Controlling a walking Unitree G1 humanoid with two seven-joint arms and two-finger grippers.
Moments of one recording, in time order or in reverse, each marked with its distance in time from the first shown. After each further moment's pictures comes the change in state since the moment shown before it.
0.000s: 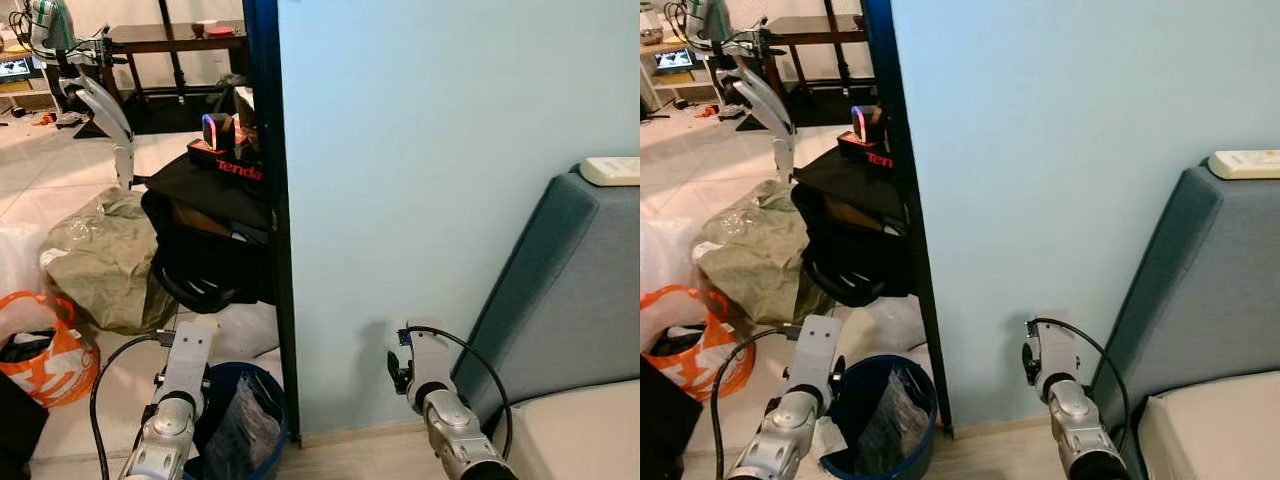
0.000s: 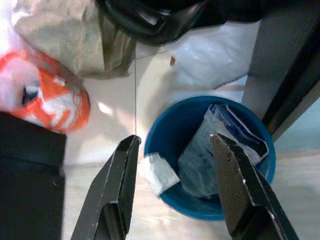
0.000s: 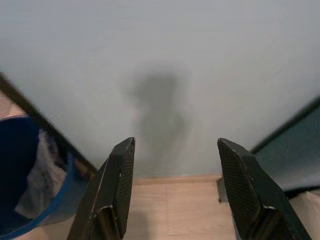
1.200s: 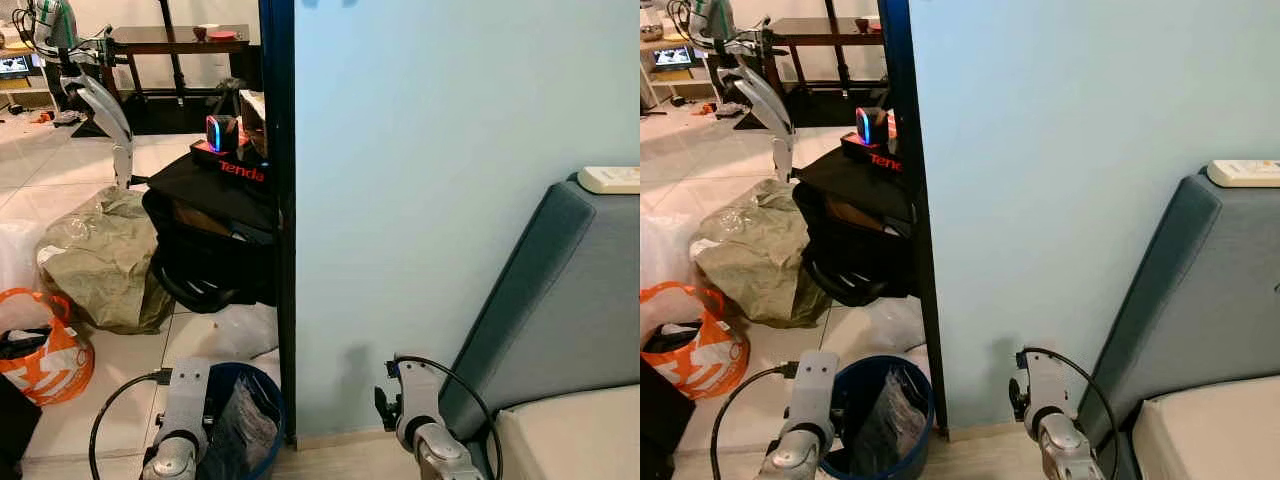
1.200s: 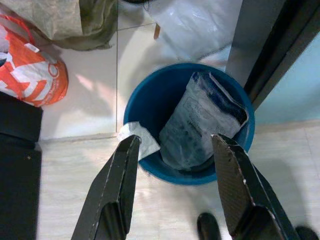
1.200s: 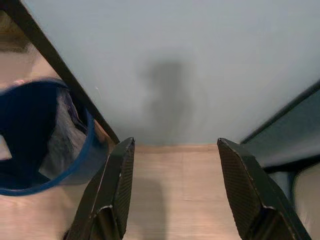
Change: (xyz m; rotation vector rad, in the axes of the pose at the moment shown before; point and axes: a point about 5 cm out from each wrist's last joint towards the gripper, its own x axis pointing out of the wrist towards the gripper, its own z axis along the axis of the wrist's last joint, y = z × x) left arm -0.021 -0.013 -0.038 -0.024 0.077 -0.061; right arm -0.014 0.013 -0.033 0.046 0.095 0.041
